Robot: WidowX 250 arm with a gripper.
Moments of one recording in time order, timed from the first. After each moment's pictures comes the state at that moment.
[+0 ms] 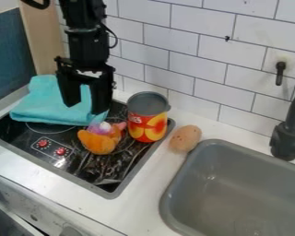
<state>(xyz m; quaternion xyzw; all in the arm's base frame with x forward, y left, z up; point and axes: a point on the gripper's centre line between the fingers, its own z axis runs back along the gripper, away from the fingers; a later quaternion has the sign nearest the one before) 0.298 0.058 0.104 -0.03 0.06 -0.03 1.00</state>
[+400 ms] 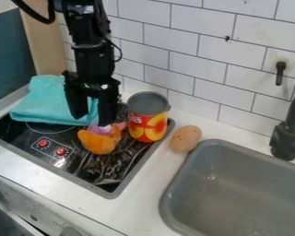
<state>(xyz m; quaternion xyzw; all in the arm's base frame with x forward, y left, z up) 0.301 0.053 0.085 -0.05 0.07 -0.04 1.00</state>
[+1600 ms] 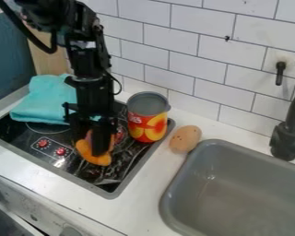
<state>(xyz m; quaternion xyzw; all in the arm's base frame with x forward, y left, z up) 0.277 0.047 0.048 -0.05 0.11 -0.03 0.99</state>
